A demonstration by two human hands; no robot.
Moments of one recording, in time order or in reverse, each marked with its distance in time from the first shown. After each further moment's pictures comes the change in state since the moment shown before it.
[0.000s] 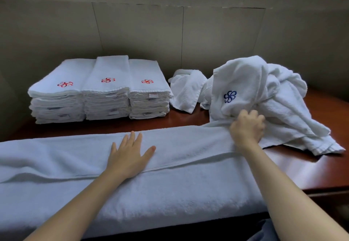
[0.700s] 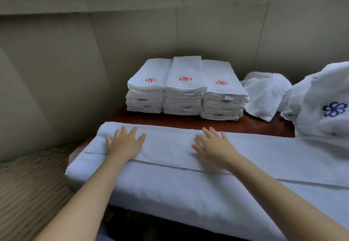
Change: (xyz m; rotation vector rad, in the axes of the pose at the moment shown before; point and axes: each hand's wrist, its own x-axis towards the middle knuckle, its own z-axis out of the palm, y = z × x) left_hand -0.033 -0.184 -0.046 0.026 0.040 -0.570; right_hand -0.128 -0.198 0.032 0.049 -0.698 -0.939
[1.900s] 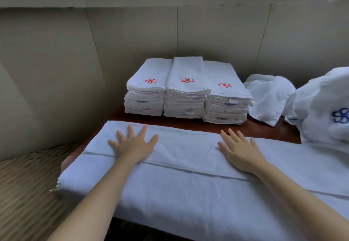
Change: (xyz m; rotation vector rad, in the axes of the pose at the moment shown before) left_hand 0.028 0.018 0.019 0.006 -0.030 -0.013; right_hand 0.007 0.071 0.016 0.023 -0.013 0.240
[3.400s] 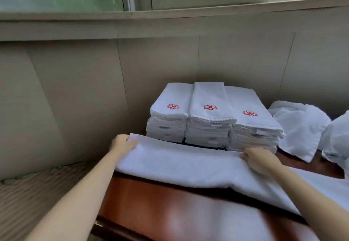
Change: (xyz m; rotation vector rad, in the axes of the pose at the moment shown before) left_hand 0.081 -0.088 -0.061 -0.805 0.219 -0.043; right_hand 0.080 -0.016 -0.042 -0.136 0.090 -0.034
